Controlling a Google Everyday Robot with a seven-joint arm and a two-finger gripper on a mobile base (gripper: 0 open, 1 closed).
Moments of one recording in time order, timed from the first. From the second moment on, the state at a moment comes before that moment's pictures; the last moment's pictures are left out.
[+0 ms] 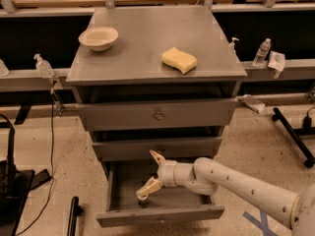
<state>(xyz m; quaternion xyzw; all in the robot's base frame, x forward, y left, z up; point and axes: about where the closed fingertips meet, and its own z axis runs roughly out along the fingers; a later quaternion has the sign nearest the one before) 0.573 0.043 0.444 -0.50 0.65 0.32 0.47</state>
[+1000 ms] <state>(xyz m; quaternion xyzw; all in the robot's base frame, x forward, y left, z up) 0.588 0.074 0.344 -0.51 0.63 0.39 0.45</state>
